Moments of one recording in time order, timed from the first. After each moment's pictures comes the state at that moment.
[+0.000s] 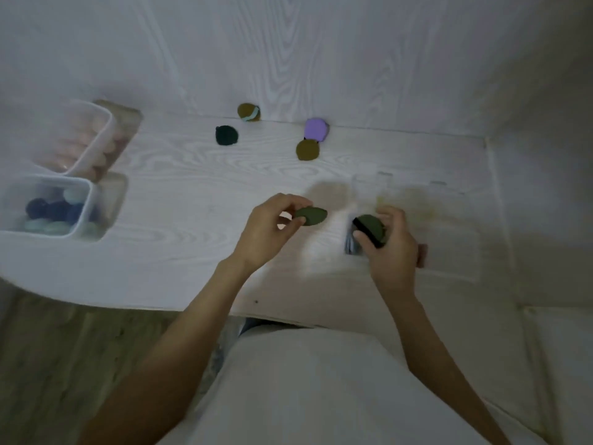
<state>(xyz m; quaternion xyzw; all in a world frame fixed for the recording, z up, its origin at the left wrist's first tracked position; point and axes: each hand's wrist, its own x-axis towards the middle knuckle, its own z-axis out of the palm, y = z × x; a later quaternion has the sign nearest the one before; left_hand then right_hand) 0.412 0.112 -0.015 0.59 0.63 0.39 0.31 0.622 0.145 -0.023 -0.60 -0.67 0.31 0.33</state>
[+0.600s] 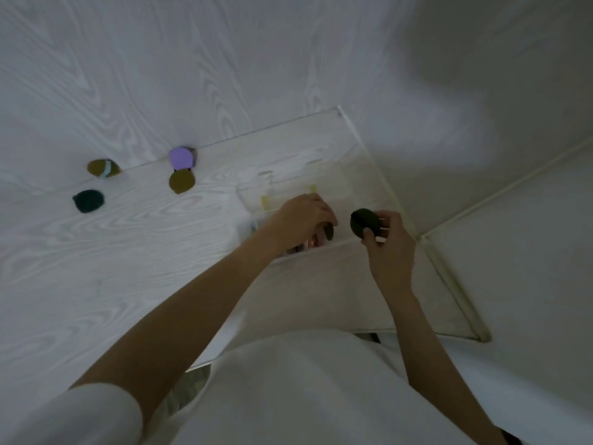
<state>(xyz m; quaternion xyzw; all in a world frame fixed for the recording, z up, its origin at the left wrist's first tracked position) 0.611 0.223 -0.048 0.93 0.31 0.11 0.15 0.769 0.124 -0.033 -0.75 -0.47 0.25 0.40</state>
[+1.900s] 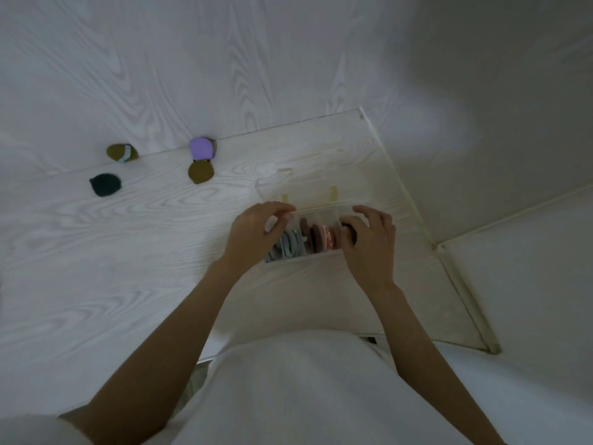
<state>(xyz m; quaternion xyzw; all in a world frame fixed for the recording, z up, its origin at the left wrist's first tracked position) 0.515 0.185 -0.050 0.75 0.52 0.32 0.25 0.724 0.143 -0.050 -0.70 -0.67 0.05 0.24</state>
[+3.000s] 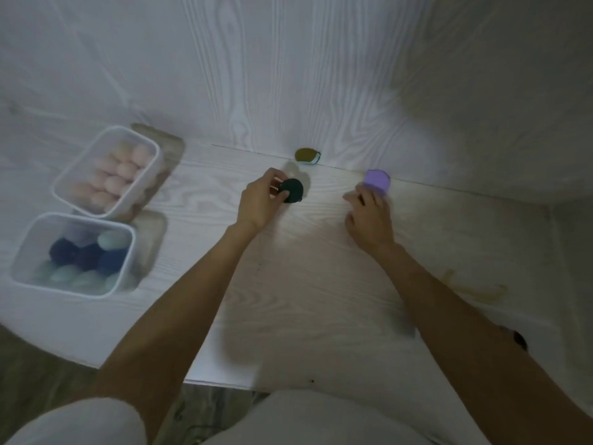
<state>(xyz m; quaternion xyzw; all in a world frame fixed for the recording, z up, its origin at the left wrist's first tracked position) 0.228 0.237 -0.080 0.48 0.76 0.35 0.27 0.443 0.303 -0.090 -0.51 -0.85 0.11 0.06</state>
